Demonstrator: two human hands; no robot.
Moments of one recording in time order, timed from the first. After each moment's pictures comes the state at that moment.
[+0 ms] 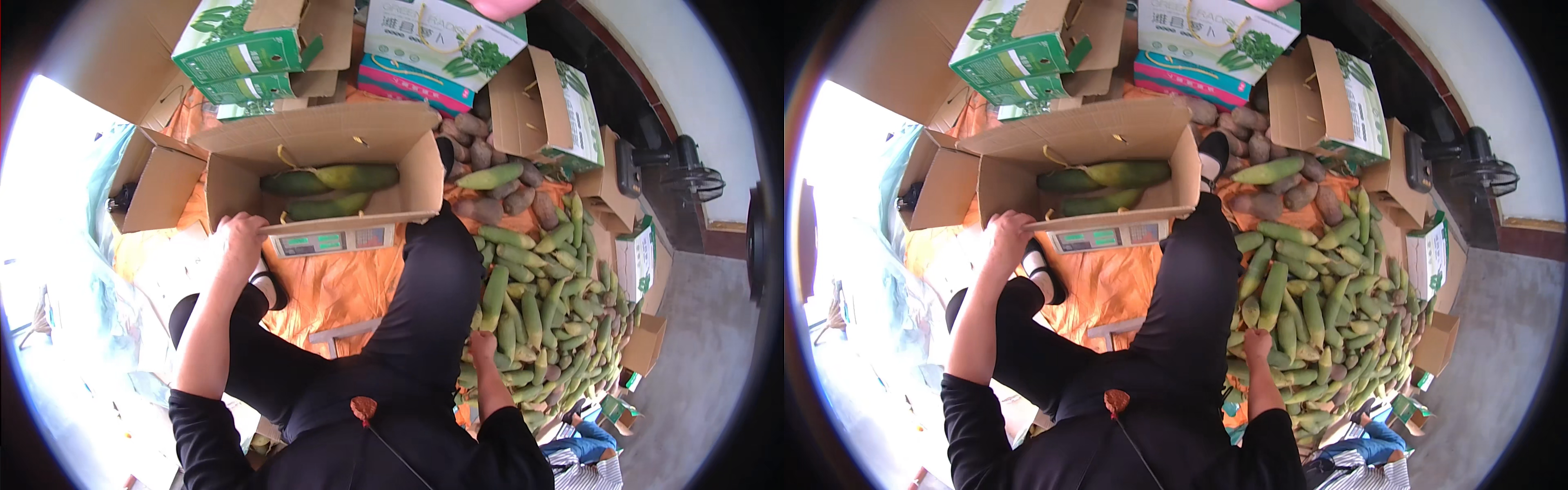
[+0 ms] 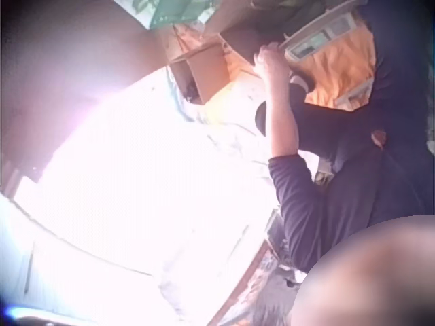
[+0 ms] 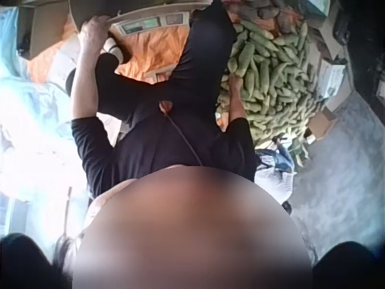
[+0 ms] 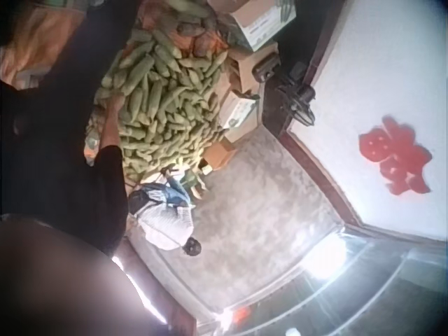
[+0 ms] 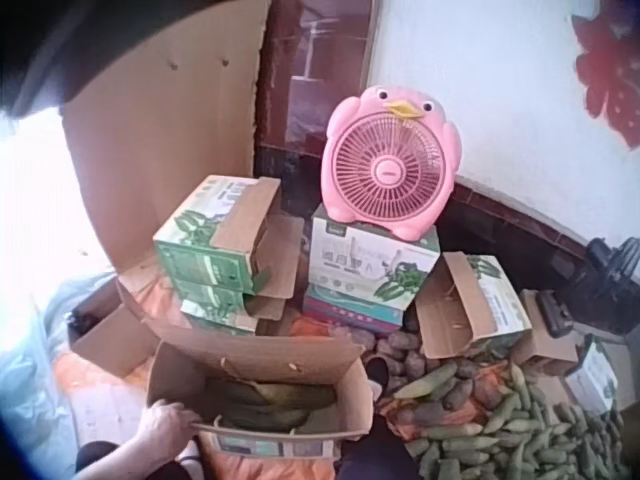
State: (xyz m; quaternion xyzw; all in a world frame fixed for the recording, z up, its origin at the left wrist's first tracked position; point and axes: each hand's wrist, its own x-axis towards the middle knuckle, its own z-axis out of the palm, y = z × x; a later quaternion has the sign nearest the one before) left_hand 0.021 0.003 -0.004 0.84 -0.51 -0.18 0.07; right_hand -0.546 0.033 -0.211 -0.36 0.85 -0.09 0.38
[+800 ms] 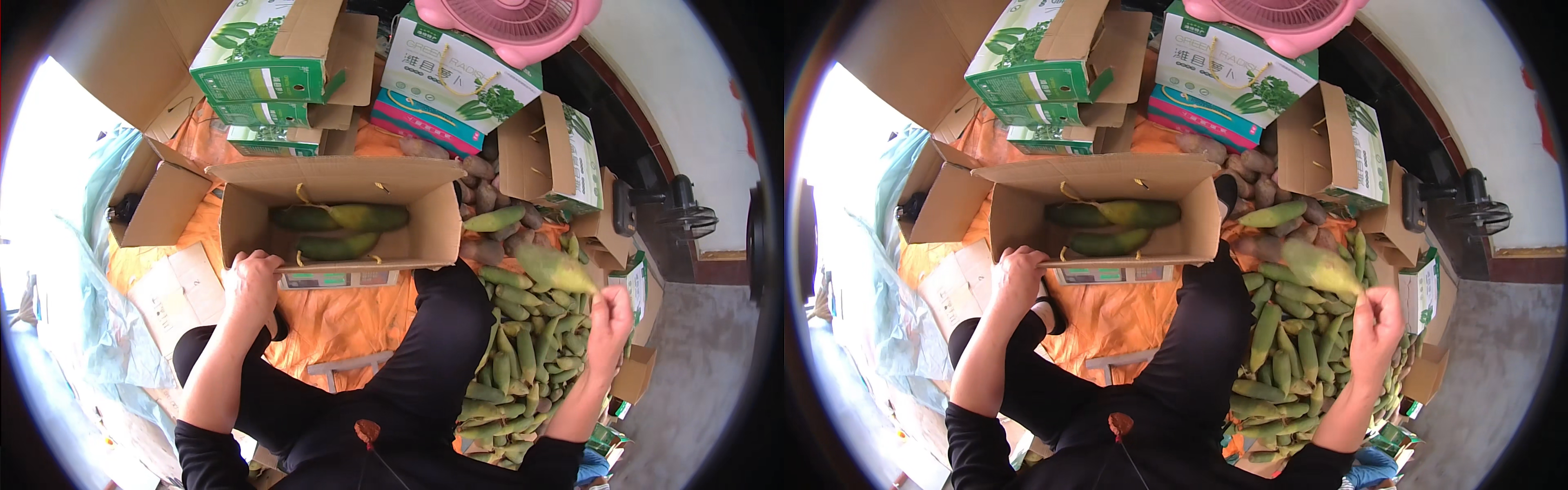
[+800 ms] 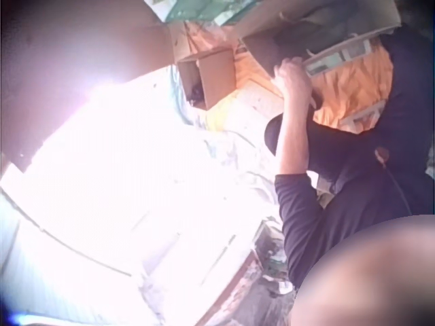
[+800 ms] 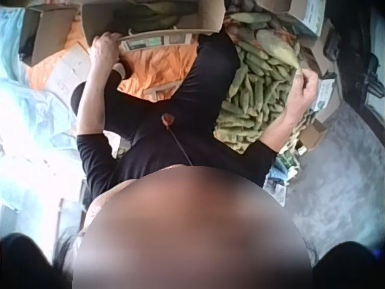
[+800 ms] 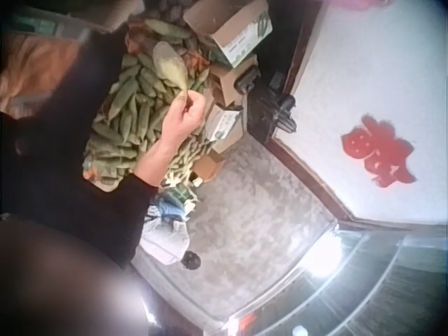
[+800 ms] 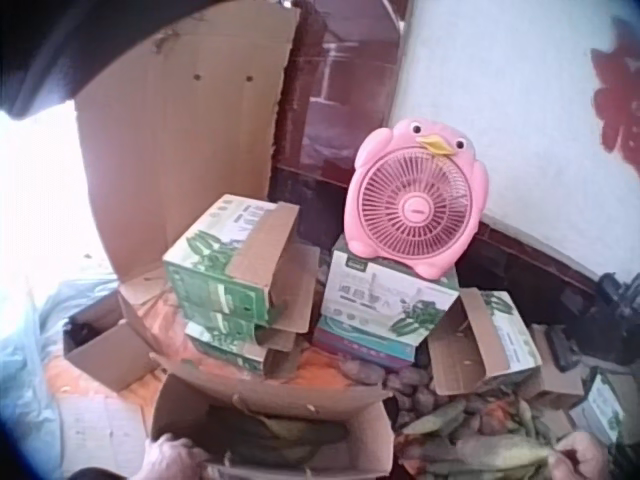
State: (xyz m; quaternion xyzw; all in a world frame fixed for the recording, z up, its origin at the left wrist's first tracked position) left_hand 0.027 0.009 -0.009 0.84 -0.52 -0.15 0.05; right_hand -0.390 -0.160 0.137 -0.73 0.56 -0.31 0.22
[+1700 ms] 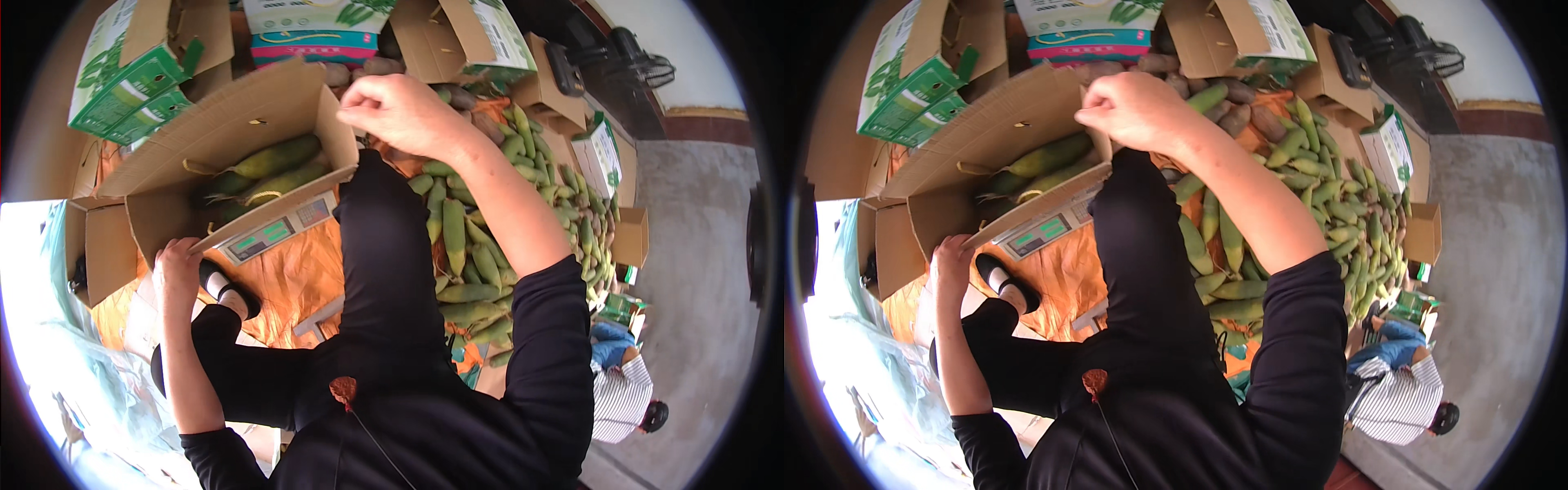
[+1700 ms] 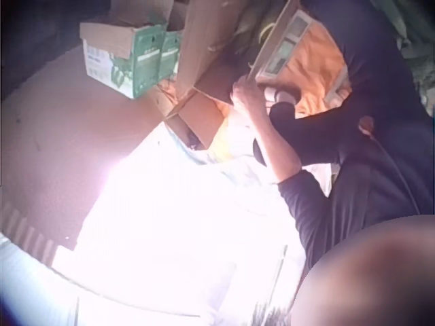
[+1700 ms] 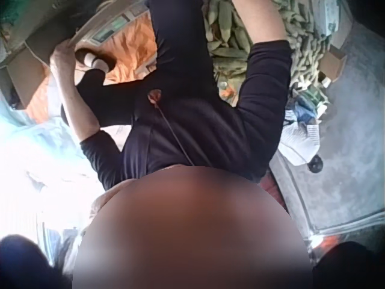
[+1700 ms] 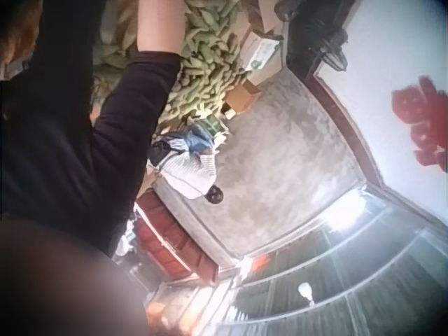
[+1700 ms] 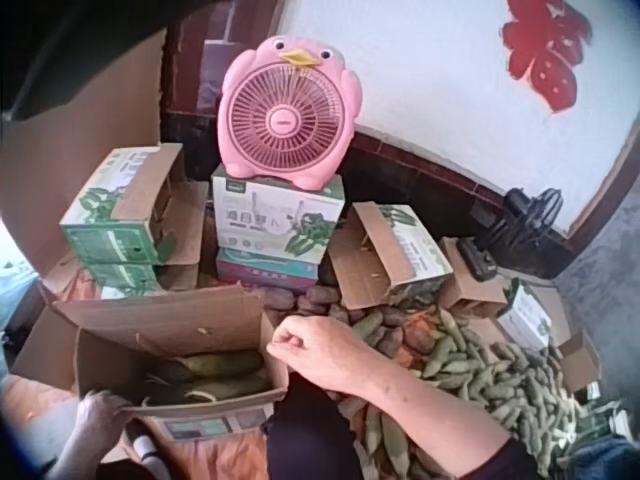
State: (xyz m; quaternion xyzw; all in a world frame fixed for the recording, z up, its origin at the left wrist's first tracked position) left_hand 0.029 0.004 -0.004 0.81 -0.55 -0.20 0.06; right_hand -0.265 -0.223 0.077 -0.82 0.41 -0.09 0.38
